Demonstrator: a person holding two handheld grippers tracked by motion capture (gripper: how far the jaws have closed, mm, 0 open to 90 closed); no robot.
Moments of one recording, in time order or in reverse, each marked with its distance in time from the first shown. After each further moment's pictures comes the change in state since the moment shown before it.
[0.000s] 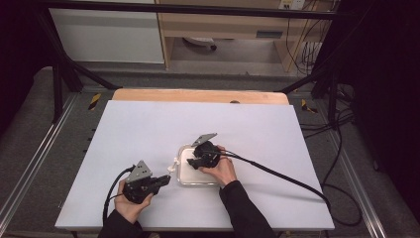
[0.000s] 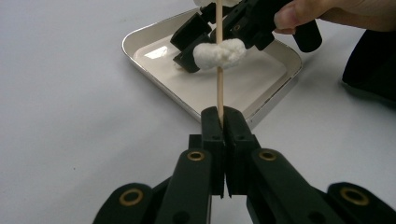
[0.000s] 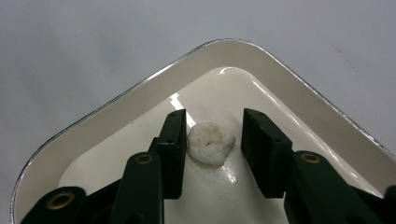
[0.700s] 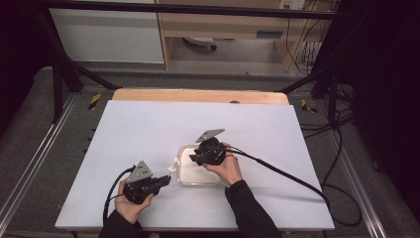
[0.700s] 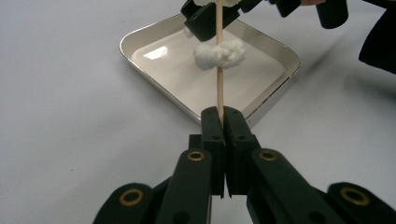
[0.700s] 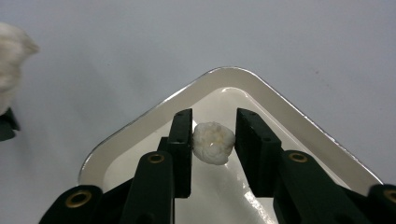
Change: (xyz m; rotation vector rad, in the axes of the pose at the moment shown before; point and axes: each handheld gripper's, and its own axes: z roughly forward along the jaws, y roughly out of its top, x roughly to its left) left arm -0.002 0.000 0.000 0.000 -0.002 0.007; right arm -0.001 0.010 -0.034 -0.050 0.030 0.032
